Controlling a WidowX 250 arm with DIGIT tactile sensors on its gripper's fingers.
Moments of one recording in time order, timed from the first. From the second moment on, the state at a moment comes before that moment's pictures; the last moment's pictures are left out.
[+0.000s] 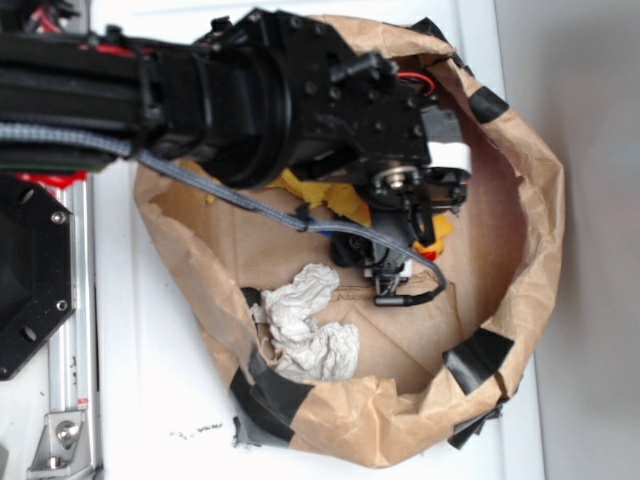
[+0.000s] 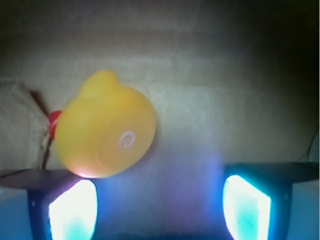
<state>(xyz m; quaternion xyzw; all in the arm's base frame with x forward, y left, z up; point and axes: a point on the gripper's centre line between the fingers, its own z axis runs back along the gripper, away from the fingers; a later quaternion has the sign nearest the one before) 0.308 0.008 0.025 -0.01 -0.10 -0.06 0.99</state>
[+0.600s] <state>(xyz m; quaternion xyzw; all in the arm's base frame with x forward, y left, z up) 0.328 -0.014 0.024 -0.01 -0.11 -0.08 0.99</state>
